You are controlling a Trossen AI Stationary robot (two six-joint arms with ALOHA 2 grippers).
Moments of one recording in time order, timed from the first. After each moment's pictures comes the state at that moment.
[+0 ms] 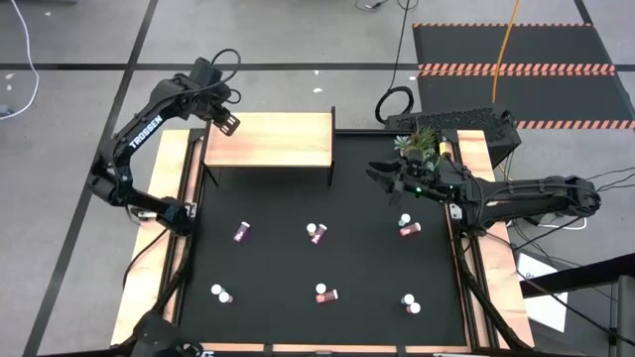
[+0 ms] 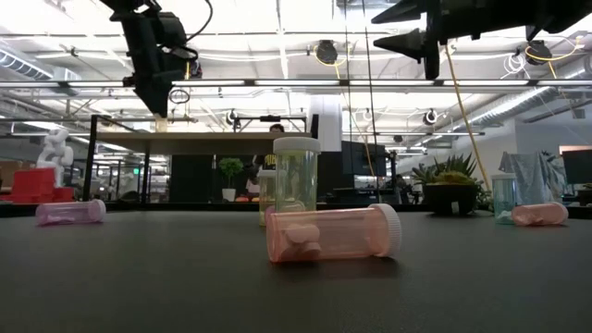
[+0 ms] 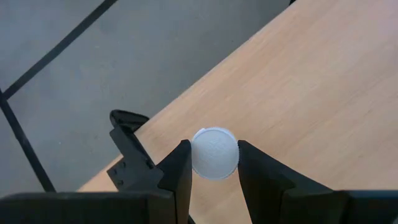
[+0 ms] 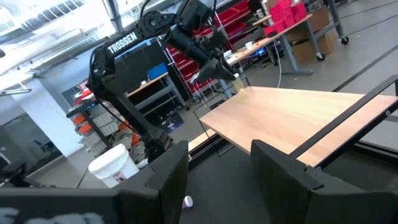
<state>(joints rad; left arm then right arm) 1.06 1.38 1.38 -1.04 -0.09 0.23 -0.11 0.90 0.50 0.42 0.24 0.51</state>
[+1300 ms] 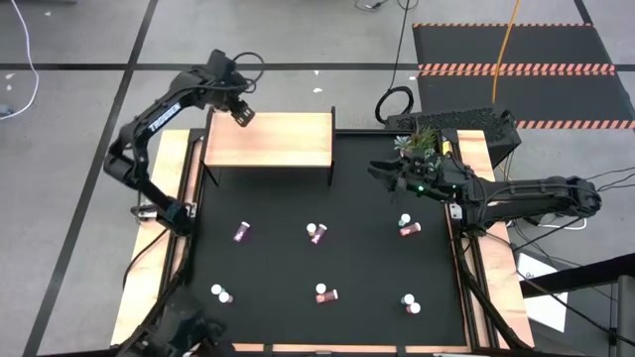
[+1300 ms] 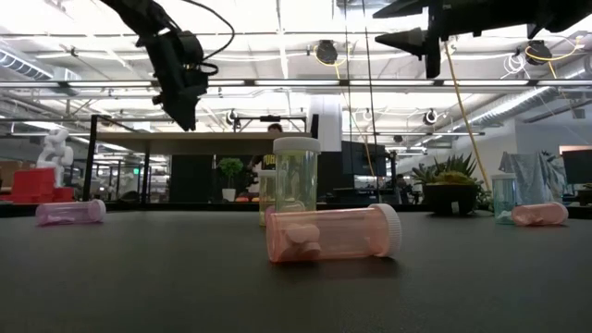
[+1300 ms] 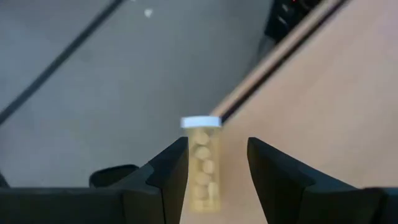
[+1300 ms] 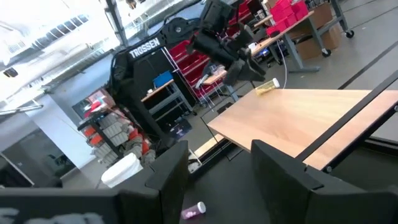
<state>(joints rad) 1.06 1.58 1.47 -0.92 0.03 0.31 -0.11 0.88 0.50 0.42 0.23 0.58</state>
